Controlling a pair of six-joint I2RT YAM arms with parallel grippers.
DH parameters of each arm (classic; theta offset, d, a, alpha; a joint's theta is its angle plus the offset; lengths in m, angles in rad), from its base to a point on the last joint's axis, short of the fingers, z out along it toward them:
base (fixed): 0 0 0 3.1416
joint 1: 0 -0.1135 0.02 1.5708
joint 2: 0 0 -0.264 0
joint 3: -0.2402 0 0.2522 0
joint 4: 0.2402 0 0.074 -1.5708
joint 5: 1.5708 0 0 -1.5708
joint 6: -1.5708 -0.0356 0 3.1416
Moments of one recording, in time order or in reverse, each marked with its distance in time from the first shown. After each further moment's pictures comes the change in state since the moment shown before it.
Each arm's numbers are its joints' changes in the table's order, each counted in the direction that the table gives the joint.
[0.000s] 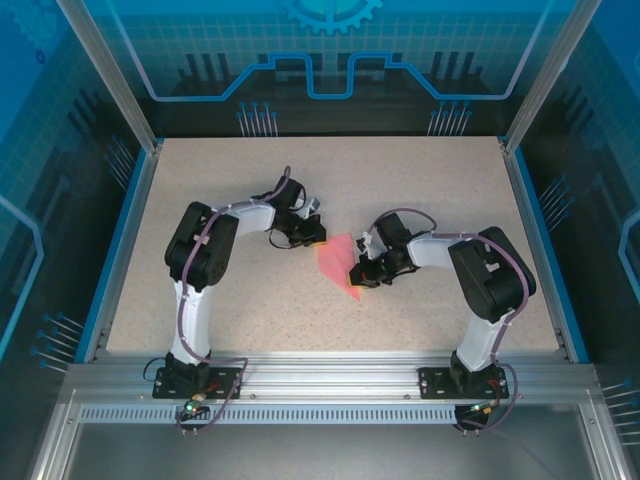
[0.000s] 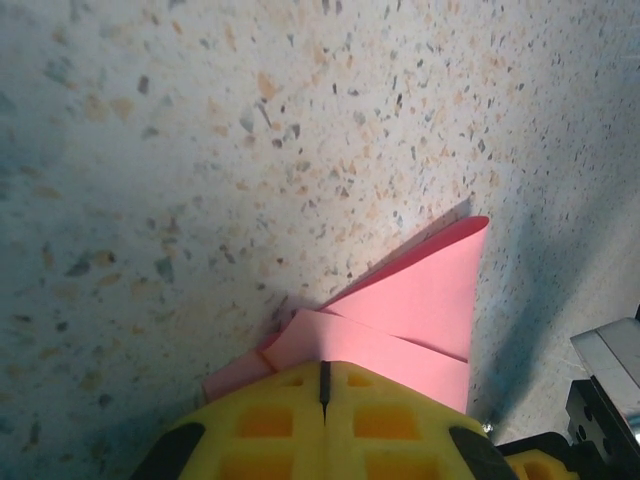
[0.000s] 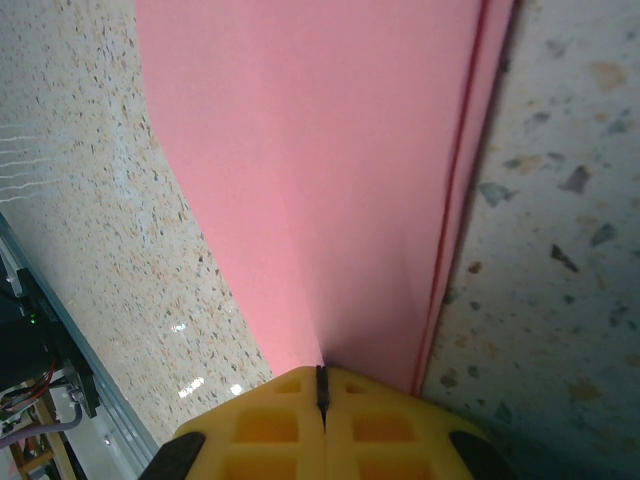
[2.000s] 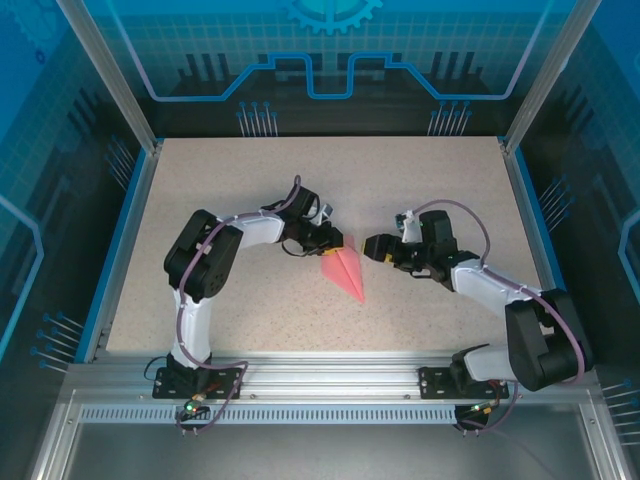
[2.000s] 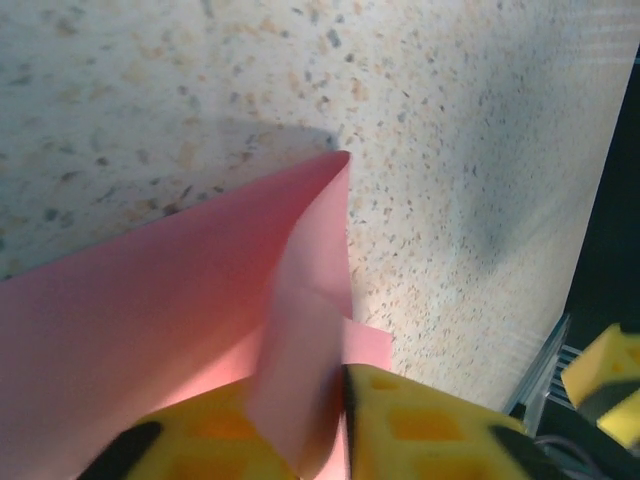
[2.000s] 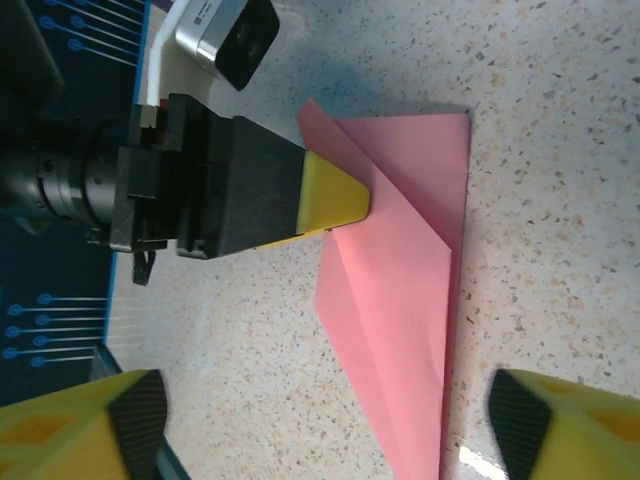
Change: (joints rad) left arm 0.116 -0.087 0.101 -0.147 0.023 0.213; right arm 0.169 -0.466 0.260 -0.337 0.041 -0.213
